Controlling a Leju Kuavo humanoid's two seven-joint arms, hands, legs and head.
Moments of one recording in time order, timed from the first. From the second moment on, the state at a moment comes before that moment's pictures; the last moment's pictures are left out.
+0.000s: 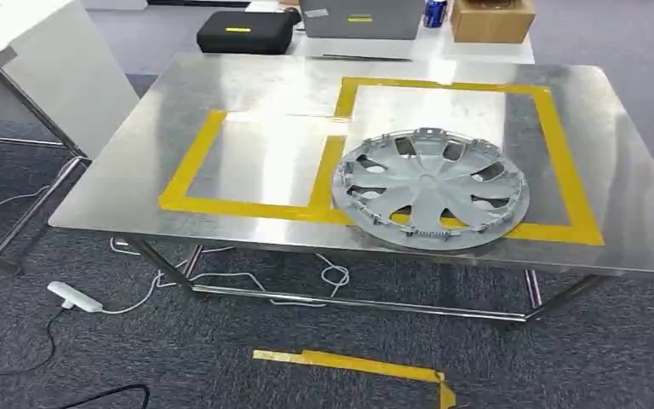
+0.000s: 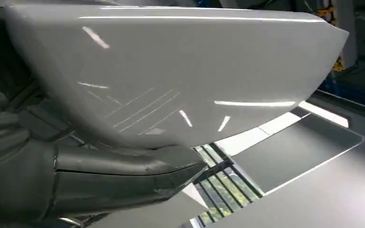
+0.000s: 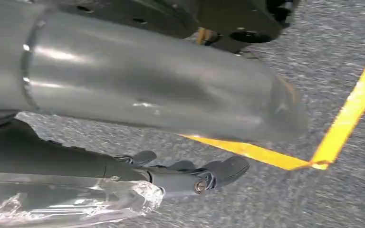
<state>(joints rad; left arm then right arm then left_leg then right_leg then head) 0.34 0.04 0.16 -2.00 -0.16 0.45 -0.54 0.09 0.29 -0.82 -0.51 0.97 -0.03 -0.35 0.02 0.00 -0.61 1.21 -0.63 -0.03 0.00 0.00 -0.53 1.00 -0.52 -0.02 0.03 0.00</state>
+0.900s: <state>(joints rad) 0.33 0.03 0.17 -2.00 -0.16 0.46 -0.53 0.09 0.29 -0.84 -0.49 0.98 -0.03 -0.35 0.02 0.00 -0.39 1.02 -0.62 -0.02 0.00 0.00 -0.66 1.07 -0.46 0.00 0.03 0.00</state>
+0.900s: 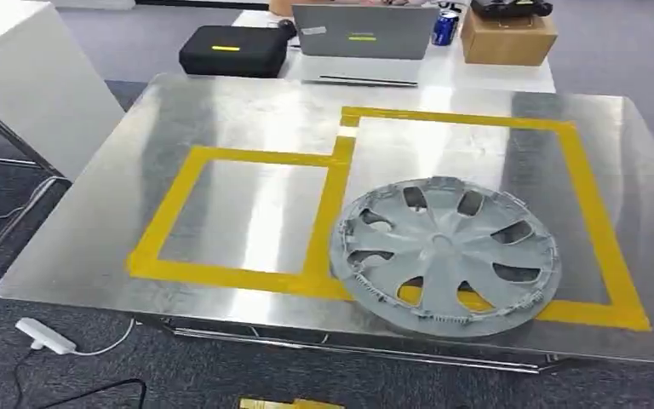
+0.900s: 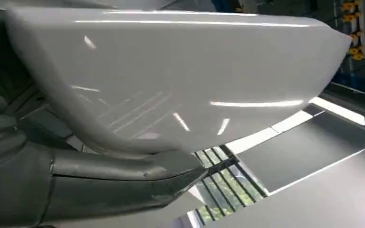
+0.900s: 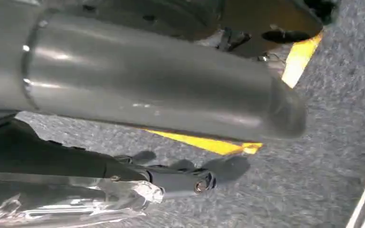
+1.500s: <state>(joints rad) 0.30 0.01 0.16 -1.99 -0.07 0.46 -0.50 0.09 0.30 -0.85 -0.52 0.99 -0.01 -0.32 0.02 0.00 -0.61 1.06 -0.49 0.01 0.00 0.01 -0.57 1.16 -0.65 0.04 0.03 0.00</state>
